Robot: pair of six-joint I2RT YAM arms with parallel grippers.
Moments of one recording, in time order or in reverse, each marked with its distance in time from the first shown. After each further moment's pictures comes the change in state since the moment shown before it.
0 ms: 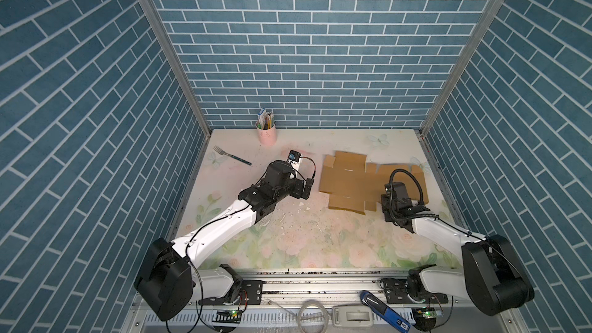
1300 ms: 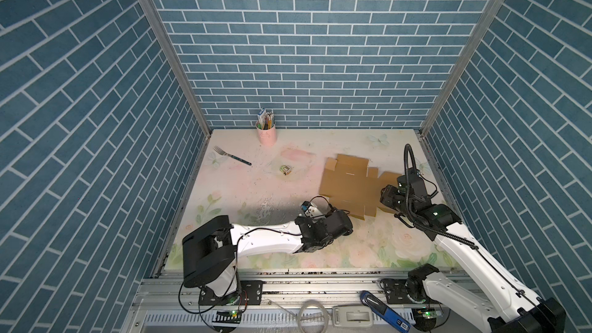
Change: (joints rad) left arm -0.574 0.360 0.061 -0.057 -0.339 -1.638; right arm 0.080 -0.335 0.271 -0.452 -0.067 -1.059
